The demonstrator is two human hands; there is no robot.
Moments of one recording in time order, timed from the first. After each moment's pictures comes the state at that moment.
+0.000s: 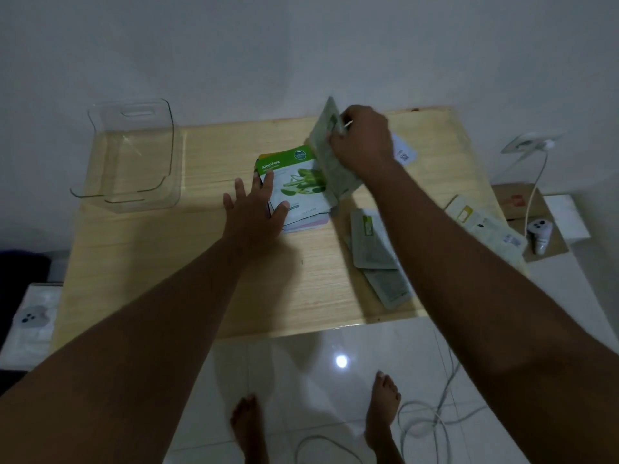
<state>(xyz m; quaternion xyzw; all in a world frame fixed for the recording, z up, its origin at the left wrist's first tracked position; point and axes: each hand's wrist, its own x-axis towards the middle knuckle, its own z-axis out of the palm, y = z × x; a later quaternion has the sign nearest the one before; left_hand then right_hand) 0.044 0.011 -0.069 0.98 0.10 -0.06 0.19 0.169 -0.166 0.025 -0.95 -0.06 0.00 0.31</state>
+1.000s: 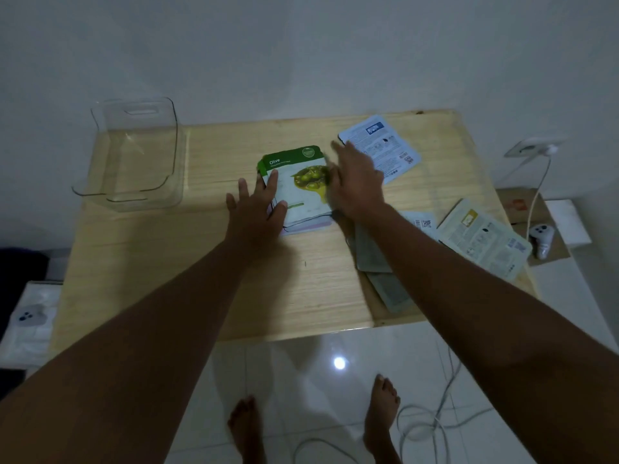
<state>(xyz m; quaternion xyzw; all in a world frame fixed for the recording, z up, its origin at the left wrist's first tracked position) 0.041 0.012 -0.067 0.96 0.10 -0.05 0.24 0.136 -0.168 -0.048 -0.95 -0.13 0.01 0.29</state>
